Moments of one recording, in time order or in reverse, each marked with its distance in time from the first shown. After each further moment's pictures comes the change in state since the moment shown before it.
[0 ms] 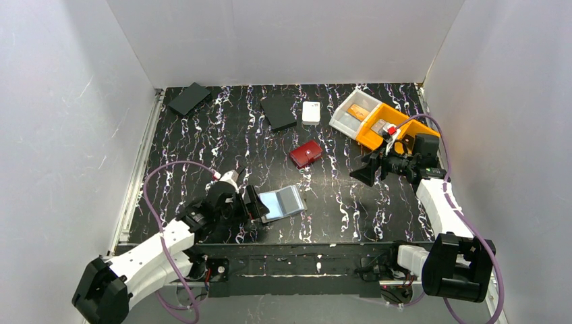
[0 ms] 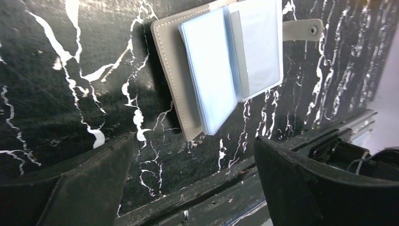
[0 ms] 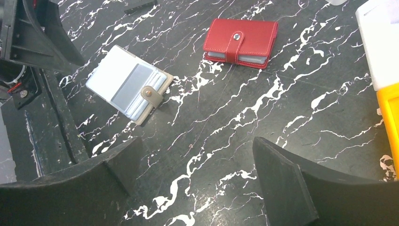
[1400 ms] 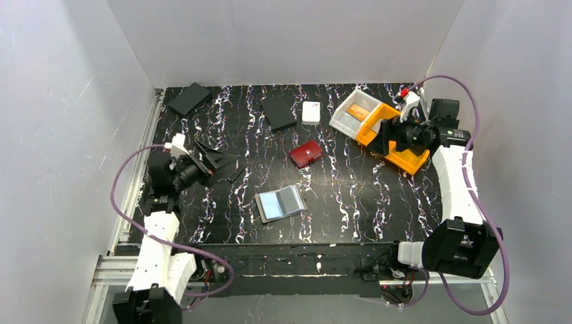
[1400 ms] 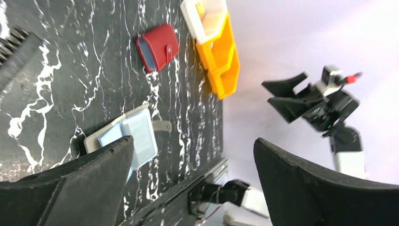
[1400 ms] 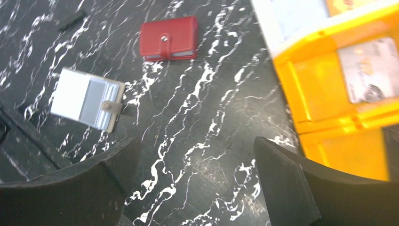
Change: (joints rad) left arm 0.742 -0.035 0.190 0.171 0.700 -0.088; right arm -0.036 0.160 0.497 -0.469 0.296 -0.018
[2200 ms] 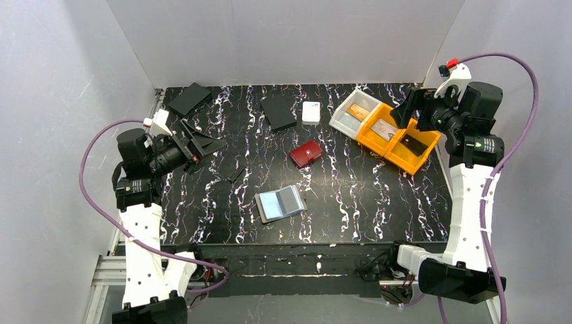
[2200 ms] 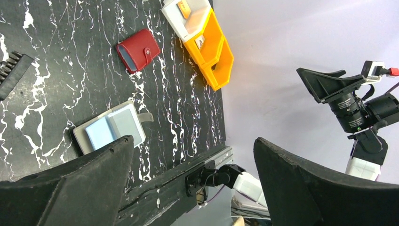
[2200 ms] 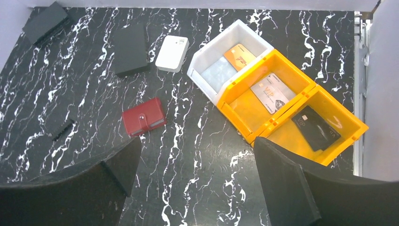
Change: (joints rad) left arm 0.120 0.058 0.511 -0.526 0.101 0.223; right arm -0.029 -0.161 0.277 -0.007 0.311 0.365
